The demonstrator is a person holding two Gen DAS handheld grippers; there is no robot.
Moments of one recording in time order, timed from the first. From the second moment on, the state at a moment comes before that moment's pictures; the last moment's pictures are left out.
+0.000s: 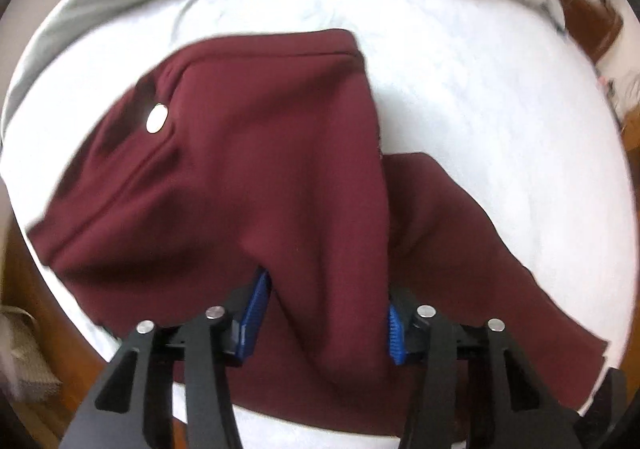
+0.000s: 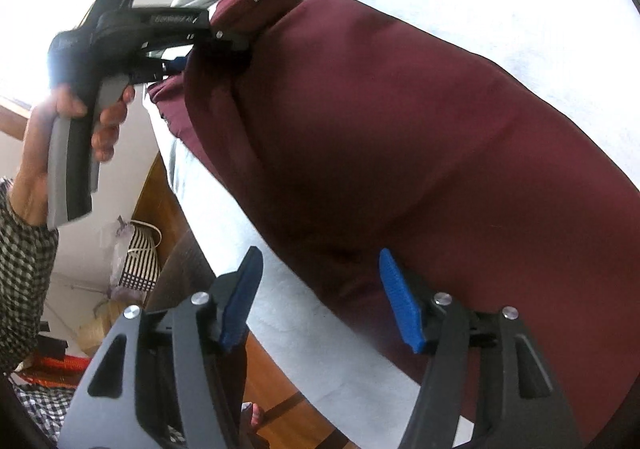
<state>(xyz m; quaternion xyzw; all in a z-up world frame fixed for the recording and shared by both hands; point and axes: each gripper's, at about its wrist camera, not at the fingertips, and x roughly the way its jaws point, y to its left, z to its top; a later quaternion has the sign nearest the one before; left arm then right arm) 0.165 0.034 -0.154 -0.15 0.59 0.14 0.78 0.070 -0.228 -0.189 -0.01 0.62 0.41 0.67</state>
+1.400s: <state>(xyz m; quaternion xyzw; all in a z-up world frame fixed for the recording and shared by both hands) 0.147 0.097 -0.077 -0.13 0.53 0.23 0.81 0.084 -0.253 -0.195 0.04 0.62 0.40 0.67</state>
